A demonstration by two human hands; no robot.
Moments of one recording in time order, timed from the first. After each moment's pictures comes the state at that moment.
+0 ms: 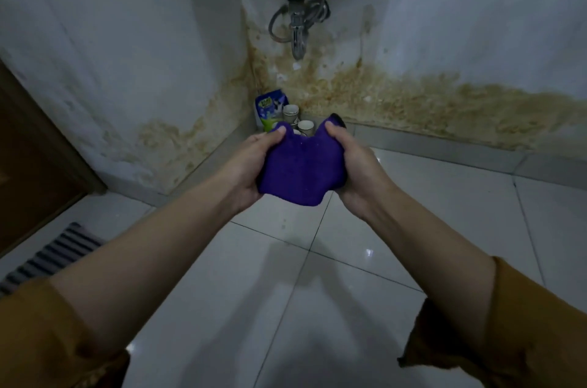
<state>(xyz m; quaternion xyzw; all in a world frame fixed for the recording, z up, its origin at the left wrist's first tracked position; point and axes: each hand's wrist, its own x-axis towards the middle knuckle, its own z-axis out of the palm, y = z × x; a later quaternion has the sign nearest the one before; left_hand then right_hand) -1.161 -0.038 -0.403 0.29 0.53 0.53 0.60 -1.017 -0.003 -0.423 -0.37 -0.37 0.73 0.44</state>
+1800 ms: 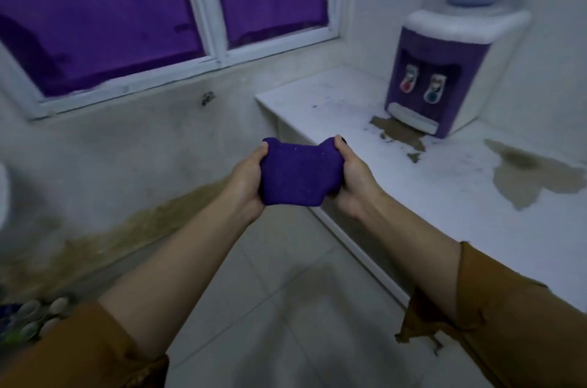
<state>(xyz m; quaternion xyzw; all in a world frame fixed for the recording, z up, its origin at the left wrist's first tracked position) -0.637 -0.188 0.149 0.41 0.41 0.23 0.79 -0.522 -0.273 0.122 -0.47 -0.04 0.46 0.75</state>
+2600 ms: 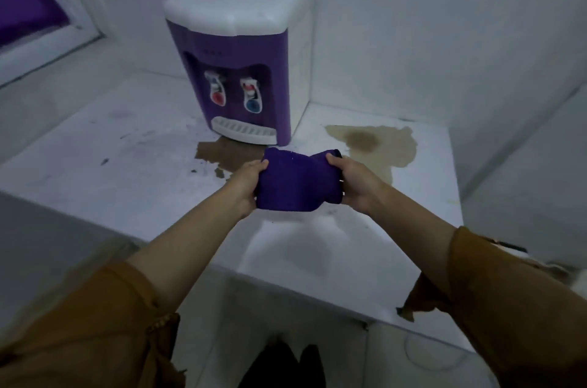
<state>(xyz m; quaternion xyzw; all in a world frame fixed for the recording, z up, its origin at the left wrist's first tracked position) -0.192 -0.215 0.052 0.58 0.30 -0.12 0.75 -0.160 -0.393 0.051 -0.63 0.16 0.27 0.71</state>
